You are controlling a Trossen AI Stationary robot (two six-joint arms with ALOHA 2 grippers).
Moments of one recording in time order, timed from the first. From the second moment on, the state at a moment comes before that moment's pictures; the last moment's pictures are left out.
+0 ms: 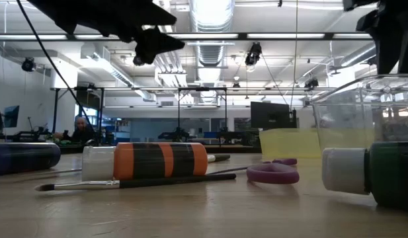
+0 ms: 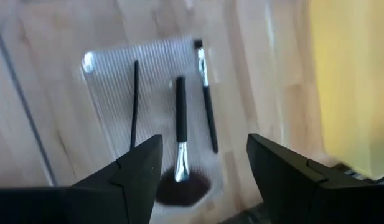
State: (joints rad) left arm -0.05 1.25 0.66 0.26 0.12 -0.09; right arm 0.61 1.43 1.12 -1.34 0.34 0.89
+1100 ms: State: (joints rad) left arm -0.38 1.61 0.76 0.16 0.13 -0.08; right arm 0.74 1.24 1.12 -1.19 0.74 0.95
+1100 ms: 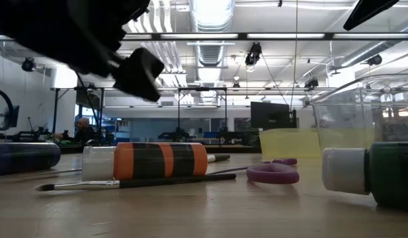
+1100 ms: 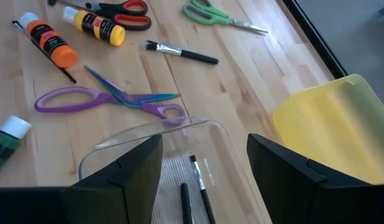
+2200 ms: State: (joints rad) left arm -0.43 1.66 0.78 0.08 0.36 -0.64; right arm 0.74 1.24 1.12 -1.16 0.73 0.96
